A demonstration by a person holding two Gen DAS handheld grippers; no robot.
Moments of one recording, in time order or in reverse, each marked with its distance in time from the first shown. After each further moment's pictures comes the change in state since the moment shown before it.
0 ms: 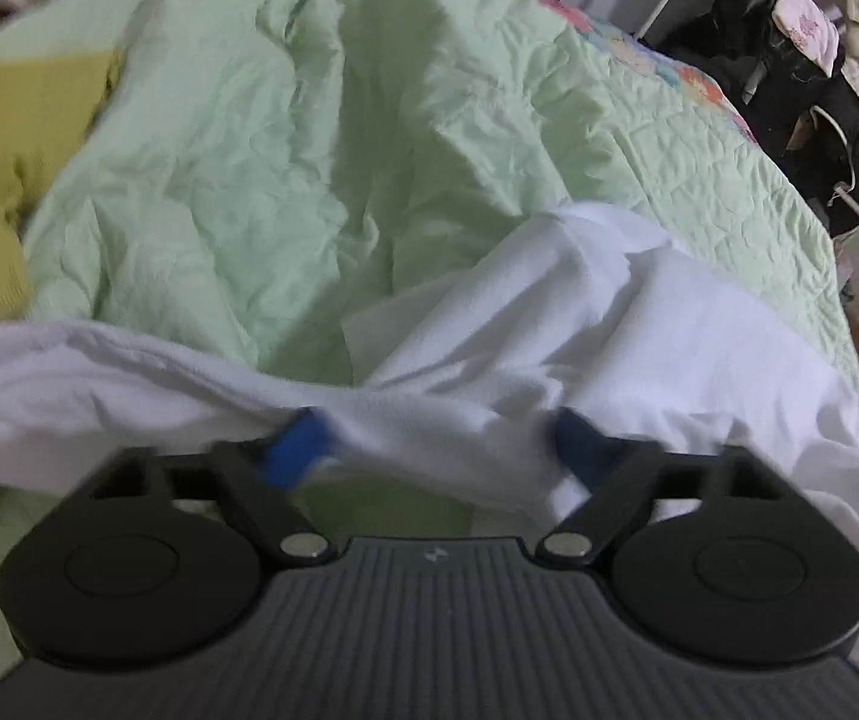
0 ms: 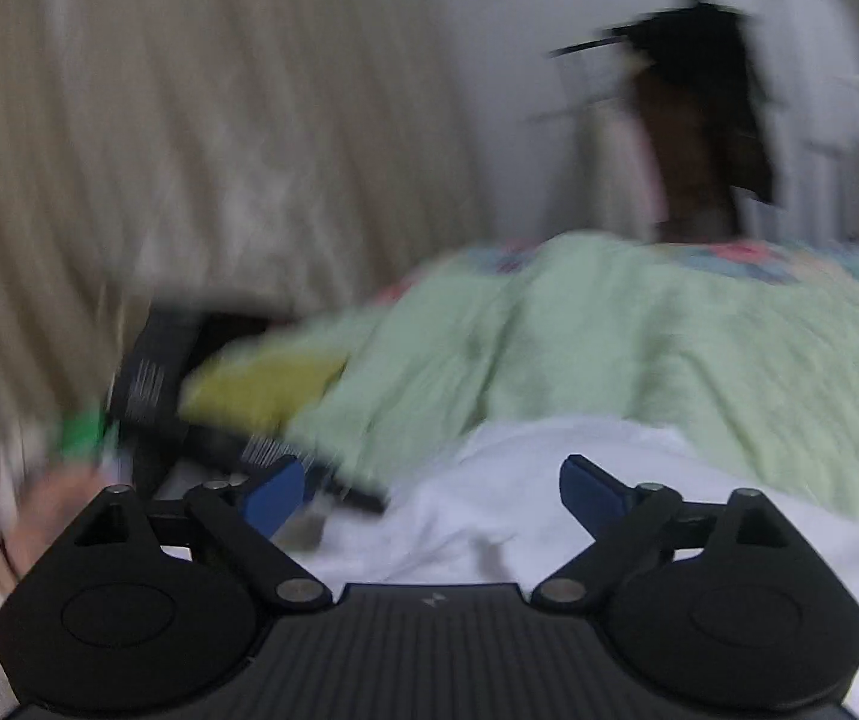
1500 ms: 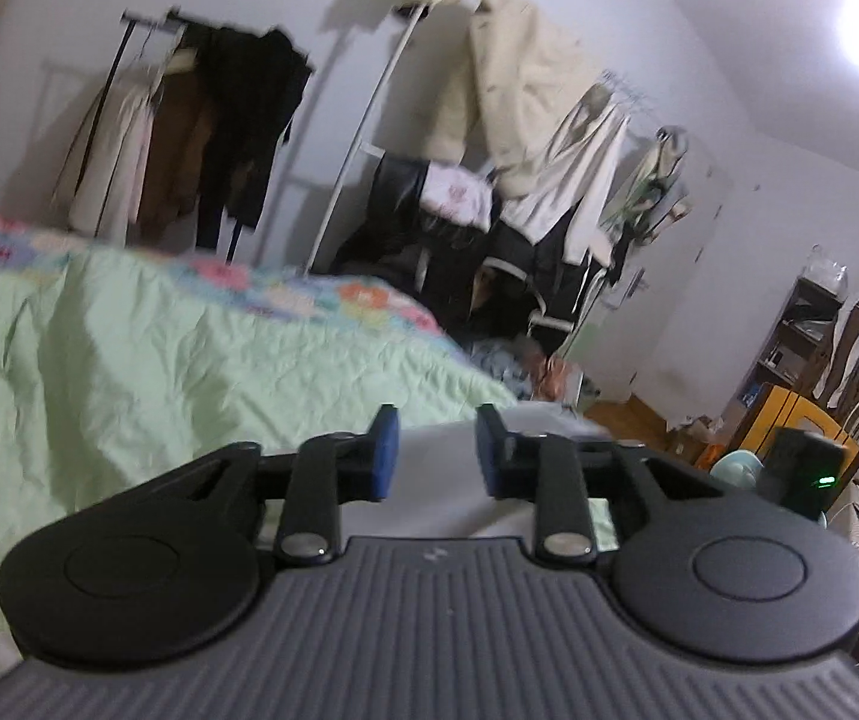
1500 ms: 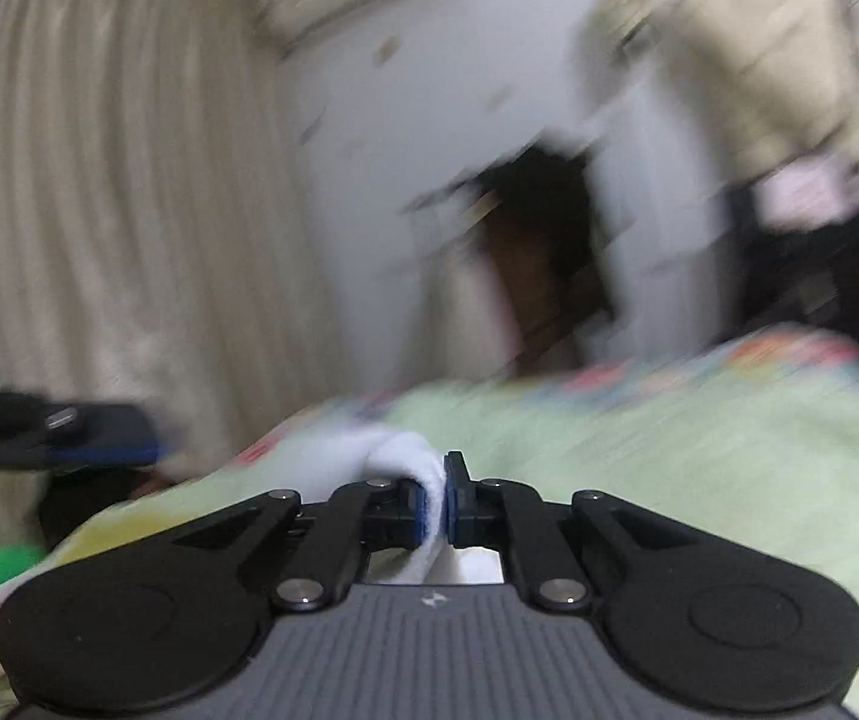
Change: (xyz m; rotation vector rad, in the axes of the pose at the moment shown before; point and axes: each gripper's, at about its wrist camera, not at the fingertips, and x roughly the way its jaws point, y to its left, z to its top) left arm -0.145 -0.114 -0.030 0.415 -0.521 -0.458; right arm -0.159 -0.049 -0.012 0.253 -0.469 -0.433
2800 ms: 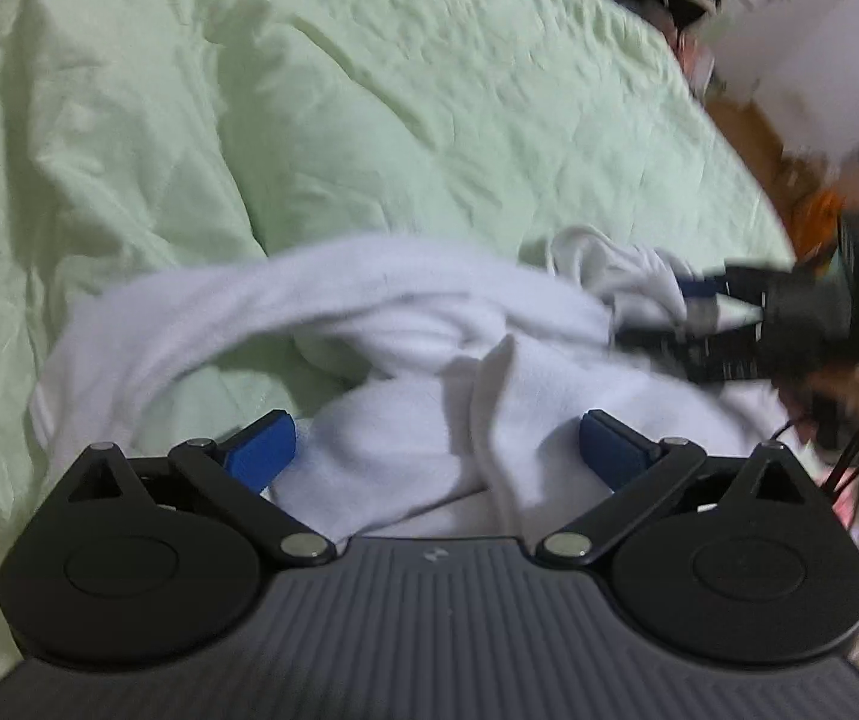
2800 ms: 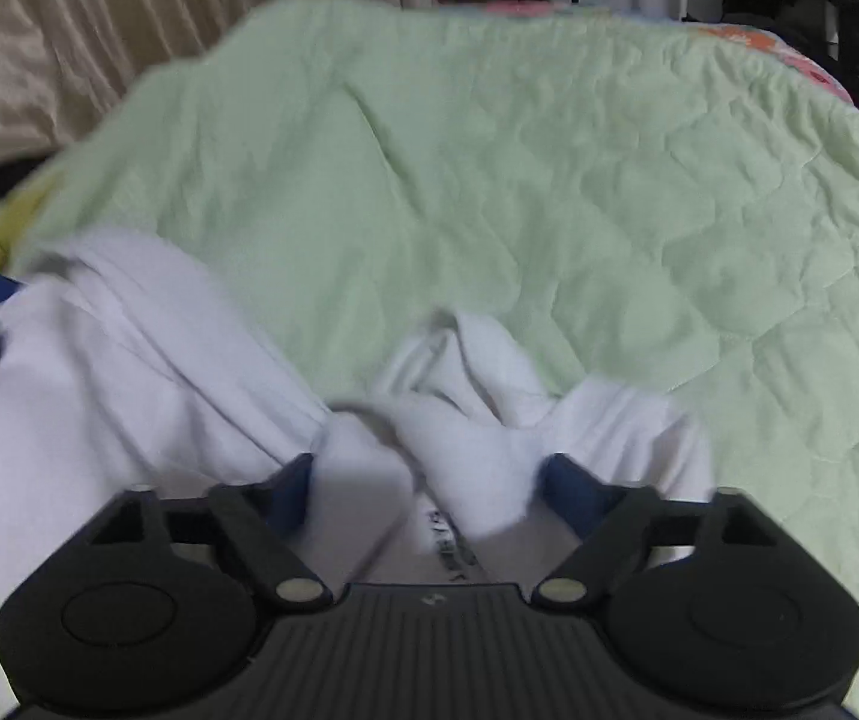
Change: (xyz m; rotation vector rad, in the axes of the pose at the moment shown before) left arm 0.197 0.043 -0.087 0.004 0.706 0.207; right arm 0.160 -0.138 -0.111 -0.090 0.840 0.047
